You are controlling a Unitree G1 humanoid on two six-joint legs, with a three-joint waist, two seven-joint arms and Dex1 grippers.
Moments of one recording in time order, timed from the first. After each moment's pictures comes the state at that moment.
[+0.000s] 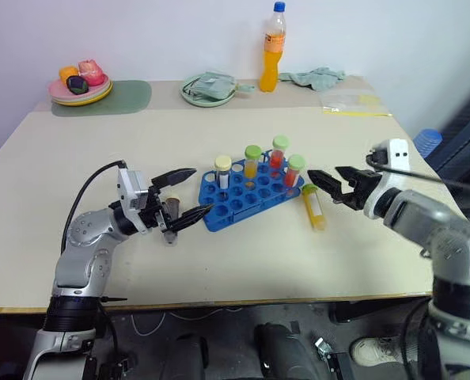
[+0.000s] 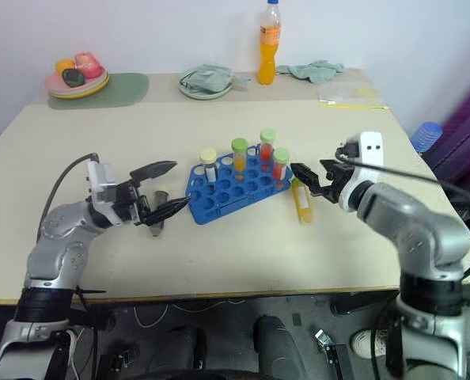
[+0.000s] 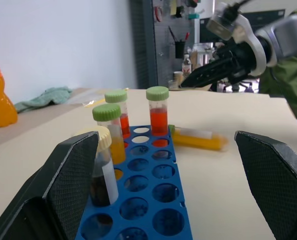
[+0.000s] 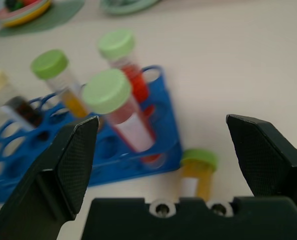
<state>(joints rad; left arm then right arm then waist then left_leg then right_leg) -0.30 0.47 0.09 -0.03 -0.53 0.04 -1.09 -0.48 -0.62 -0.30 -0.27 0.89 1.19 0.23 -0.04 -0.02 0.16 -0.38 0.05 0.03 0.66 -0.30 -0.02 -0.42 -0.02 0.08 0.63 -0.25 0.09</state>
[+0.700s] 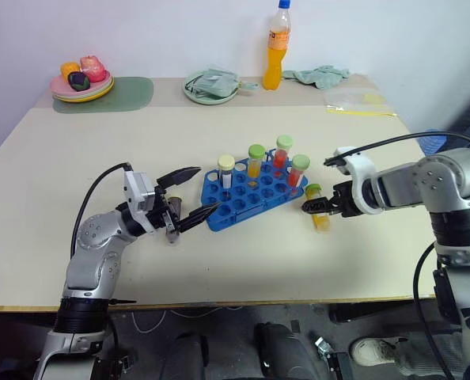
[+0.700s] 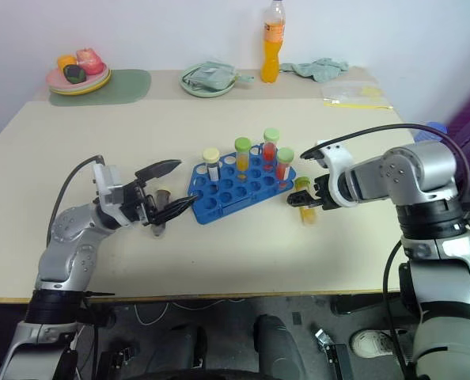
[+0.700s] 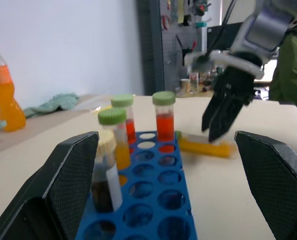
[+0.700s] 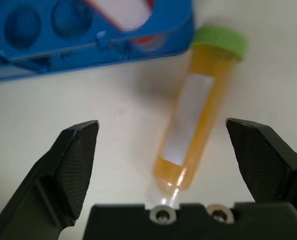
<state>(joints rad) -0.29 0.43 0.07 -0.07 -0.51 0.01 -1.03 -0.89 -0.77 0.15 0.13 0.87 1.61 0.20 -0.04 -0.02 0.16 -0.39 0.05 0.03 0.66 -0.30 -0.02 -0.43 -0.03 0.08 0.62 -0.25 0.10</state>
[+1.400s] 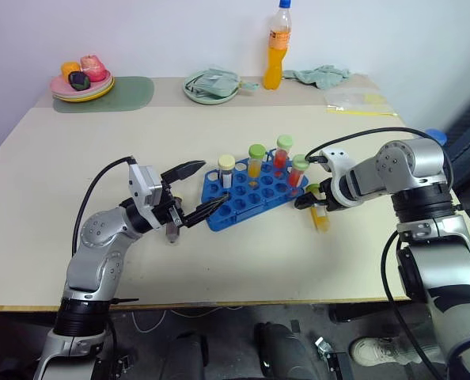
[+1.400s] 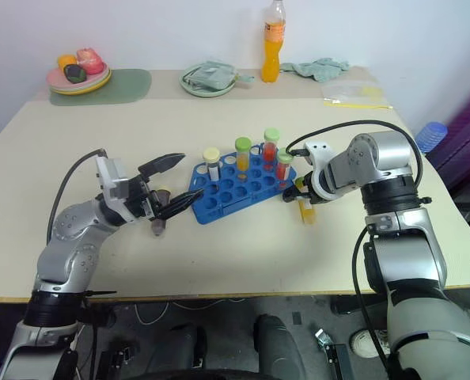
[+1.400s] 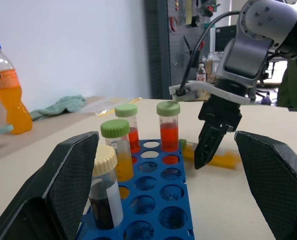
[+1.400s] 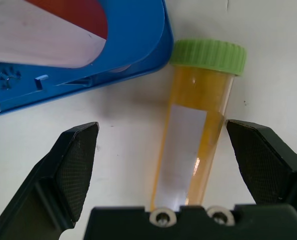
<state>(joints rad) -0.29 0.43 0.05 -0.16 -0.51 0.08 -0.93 -1.02 -0.58 0.11 0.41 0.66 1.61 0.09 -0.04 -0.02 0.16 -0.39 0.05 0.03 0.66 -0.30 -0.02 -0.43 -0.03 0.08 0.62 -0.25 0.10</state>
